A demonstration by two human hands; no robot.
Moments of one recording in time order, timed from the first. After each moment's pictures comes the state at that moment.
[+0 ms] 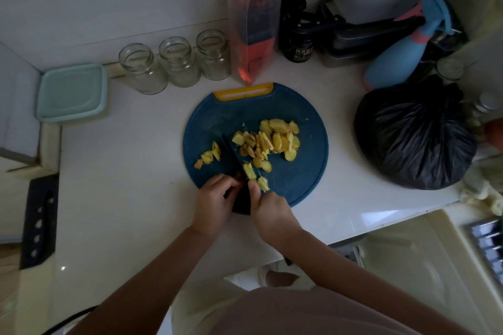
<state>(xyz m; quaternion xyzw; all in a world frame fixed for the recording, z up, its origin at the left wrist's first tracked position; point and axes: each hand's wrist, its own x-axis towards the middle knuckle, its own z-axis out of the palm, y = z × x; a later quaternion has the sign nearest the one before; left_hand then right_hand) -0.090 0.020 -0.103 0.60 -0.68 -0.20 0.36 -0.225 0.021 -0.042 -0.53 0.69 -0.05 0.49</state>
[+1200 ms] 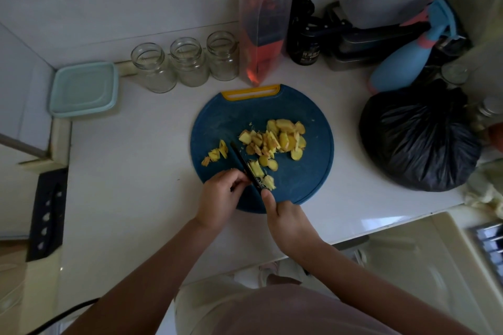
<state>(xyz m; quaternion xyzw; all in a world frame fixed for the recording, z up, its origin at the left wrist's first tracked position) -0.086 0.015 -0.096 0.60 -0.69 -0.21 0.35 -0.244 0.040 -0.044 -0.58 0.66 -0.05 0.48</state>
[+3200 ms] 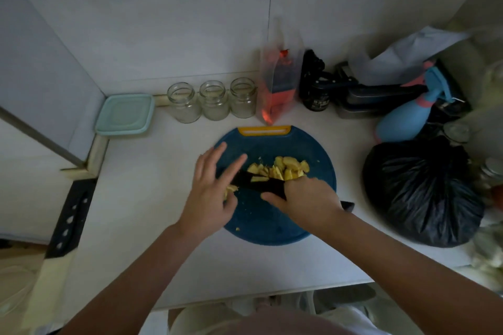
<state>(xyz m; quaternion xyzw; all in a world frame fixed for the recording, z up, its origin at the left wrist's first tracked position) -0.066 0.001 -0.027 0.61 -0.74 -0.04 0.29 -0.266 -0.044 0.035 -0.84 0.51 0.12 0.14</state>
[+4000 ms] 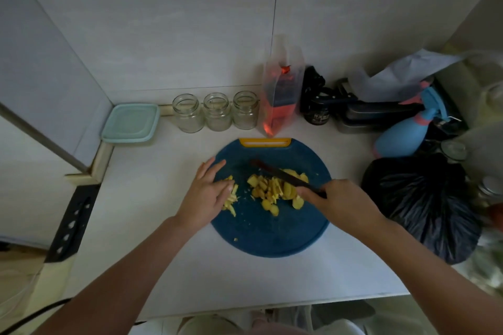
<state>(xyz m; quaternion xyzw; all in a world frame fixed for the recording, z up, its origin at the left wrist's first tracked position) -0.037 -0.028 -0.067 0.62 -0.74 -0.09 0.24 -0.323 -0.068 0.041 -0.78 0.60 0.02 0.19</state>
